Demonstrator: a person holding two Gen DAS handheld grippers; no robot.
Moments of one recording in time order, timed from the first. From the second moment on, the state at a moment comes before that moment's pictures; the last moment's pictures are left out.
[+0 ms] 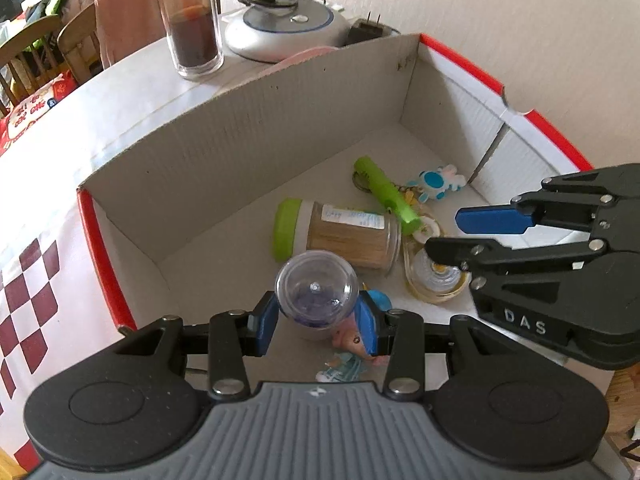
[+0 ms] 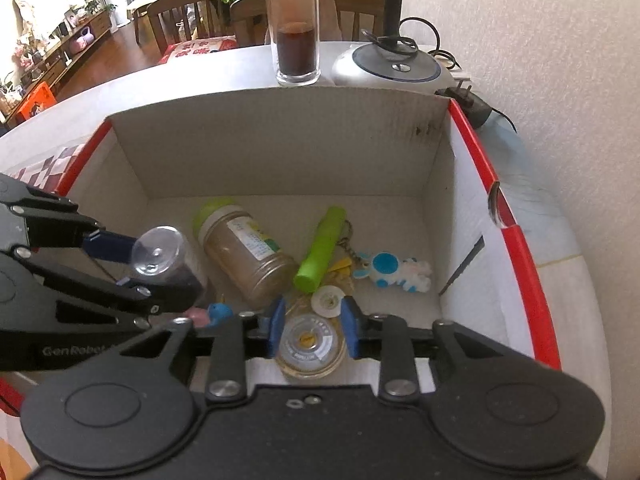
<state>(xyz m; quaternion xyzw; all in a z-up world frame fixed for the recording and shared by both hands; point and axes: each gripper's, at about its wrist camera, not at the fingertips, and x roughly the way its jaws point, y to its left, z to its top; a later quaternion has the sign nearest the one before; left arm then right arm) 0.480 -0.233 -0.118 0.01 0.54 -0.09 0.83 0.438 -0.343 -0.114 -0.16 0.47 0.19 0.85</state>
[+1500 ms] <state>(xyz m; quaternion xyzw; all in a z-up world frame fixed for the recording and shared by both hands) 0.307 -0.127 0.002 -0.04 0.38 -0.08 0.92 0.325 -0.281 -0.026 -0.11 0.37 0.26 0.89</state>
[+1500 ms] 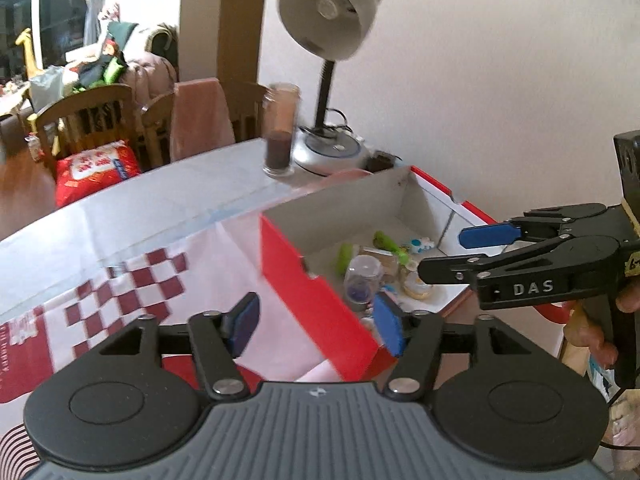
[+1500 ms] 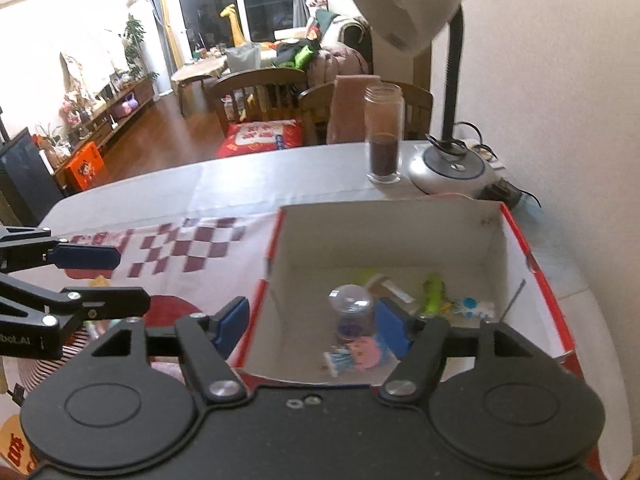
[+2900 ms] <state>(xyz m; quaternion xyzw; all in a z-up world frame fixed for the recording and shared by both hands) 0.159 0.130 -0.093 -0.09 0.39 0.10 0.91 0.169 -0.070 -0.136 -0.21 0.37 0.43 0.79</state>
